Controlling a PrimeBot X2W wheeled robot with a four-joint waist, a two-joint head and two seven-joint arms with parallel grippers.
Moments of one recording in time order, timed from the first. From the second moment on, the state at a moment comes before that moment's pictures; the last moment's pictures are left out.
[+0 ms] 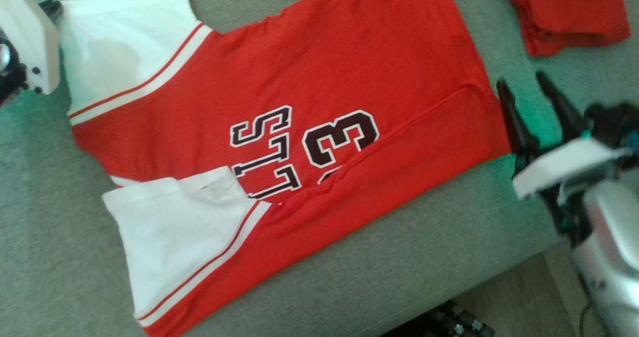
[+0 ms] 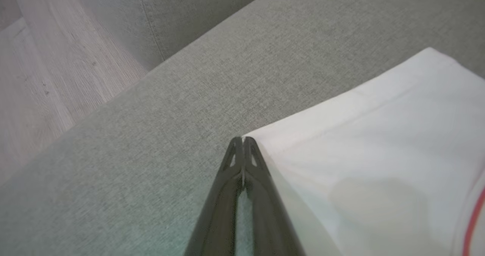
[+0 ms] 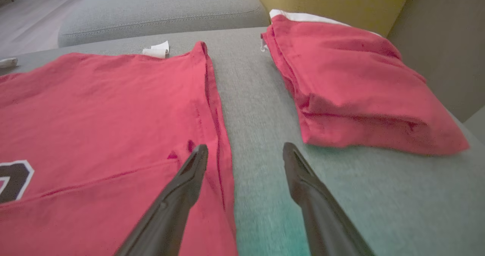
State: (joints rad) left arm -1.11 0.69 -0.80 0.60 -0.79 -0.12 0.64; right arm -0.41 -0.33 0.26 0.38 0.43 0.13 -0.11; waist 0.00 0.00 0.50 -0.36
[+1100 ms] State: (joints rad) left arm -1.25 0.69 -1.02 0.41 -0.79 -0.13 0.55; right arm -1.04 -0.26 0.36 0.90 0.40 0.13 0.27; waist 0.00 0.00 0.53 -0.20
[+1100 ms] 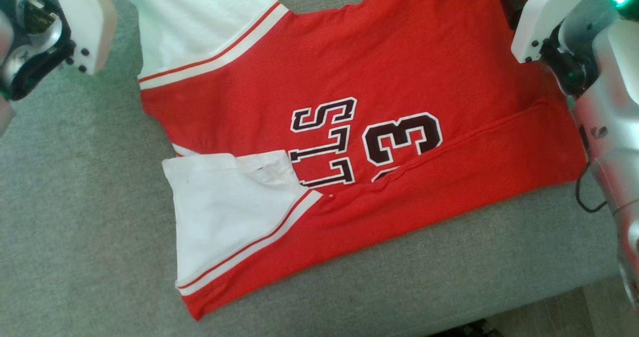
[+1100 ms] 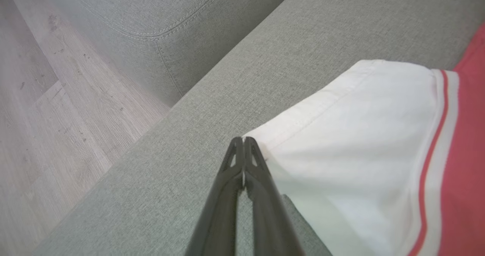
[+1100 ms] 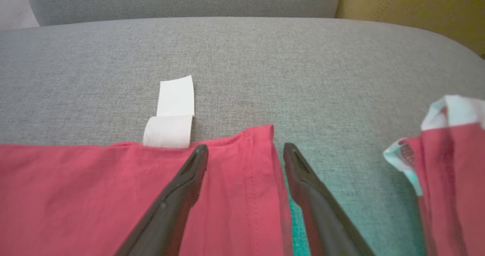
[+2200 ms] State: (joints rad) left arm -1.31 0.70 -1.12 0.43 -0.82 -0.13 0.43; right arm -1.17 -0.26 0.43 1.11 0.49 0.13 0.11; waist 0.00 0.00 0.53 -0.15
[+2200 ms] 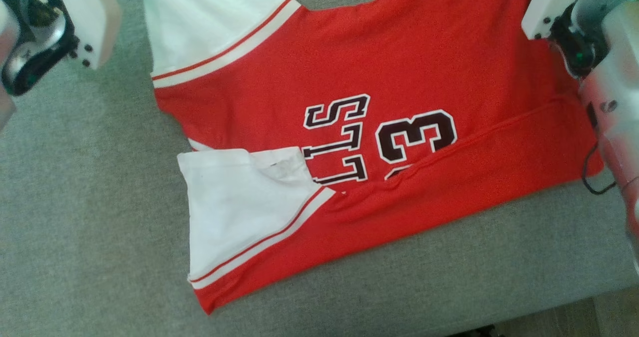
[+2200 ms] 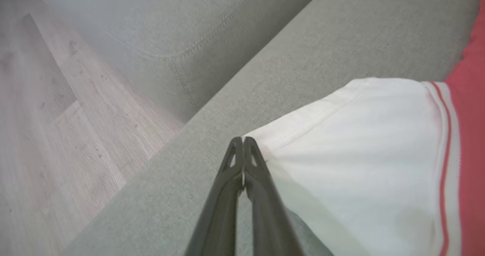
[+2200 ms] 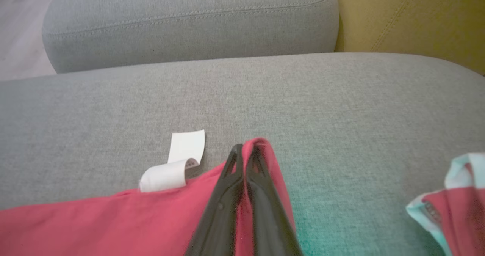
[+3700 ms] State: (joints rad) left arm -0.91 0.85 -1.16 0.08 -0.85 0.08 -0.01; right arm -0.73 -0.61 0.51 0.62 0.99 0.13 0.09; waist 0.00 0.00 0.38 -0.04
